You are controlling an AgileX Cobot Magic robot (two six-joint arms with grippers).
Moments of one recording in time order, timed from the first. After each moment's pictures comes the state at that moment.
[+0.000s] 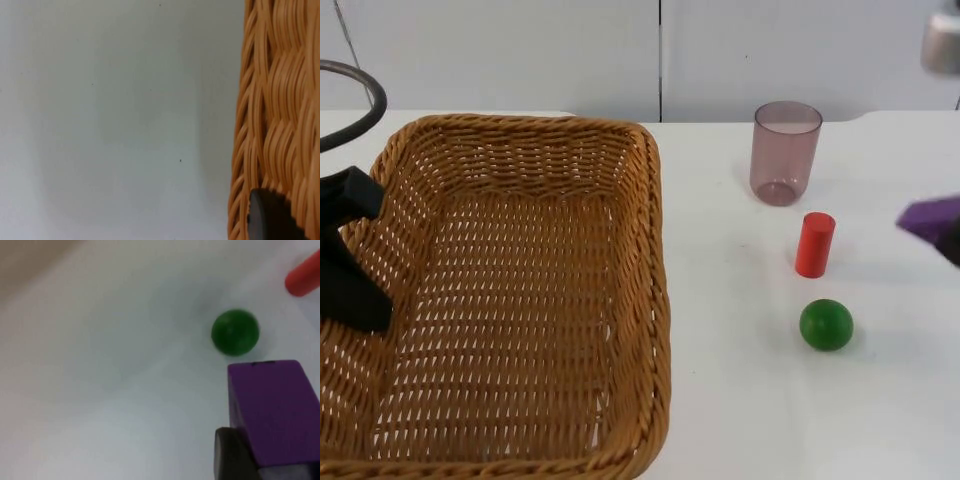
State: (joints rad) right arm 0.51 1.33 -0.90 0.03 0.76 -0.32; left arm 0.04 1.40 -0.64 -0.75 0.78 0.46
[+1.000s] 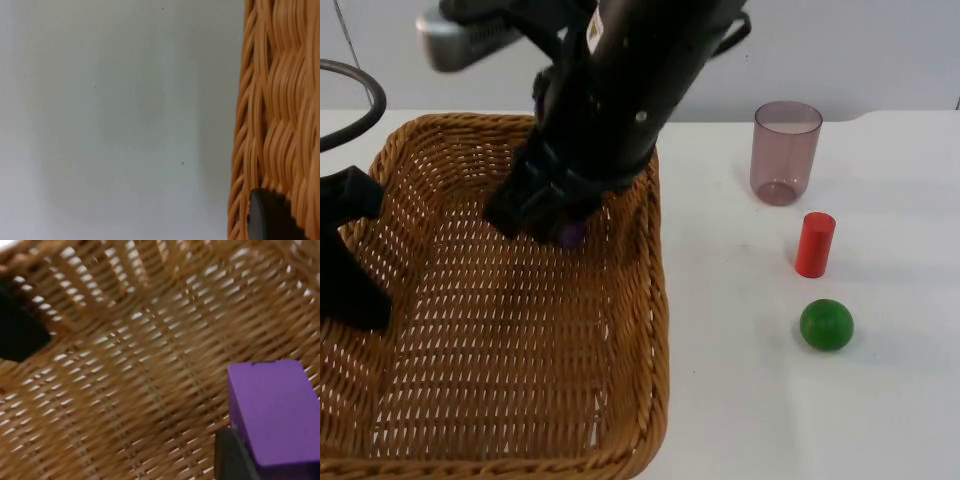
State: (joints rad) right arm 0.84 2.05 -1.65 0.08 0.74 -0.22; left arm 0.04 1.40 -0.64 -0.75 0.78 0.47
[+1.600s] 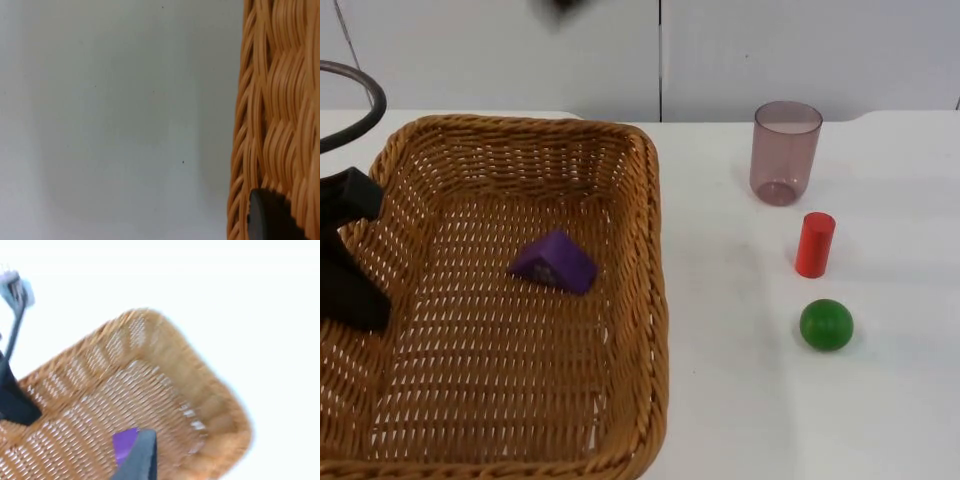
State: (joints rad) right arm 0.76 1.64 -1.63 0.03 0.80 -0.17; left arm 0.04 1.40 -0.64 -0.74 0.78 0.47
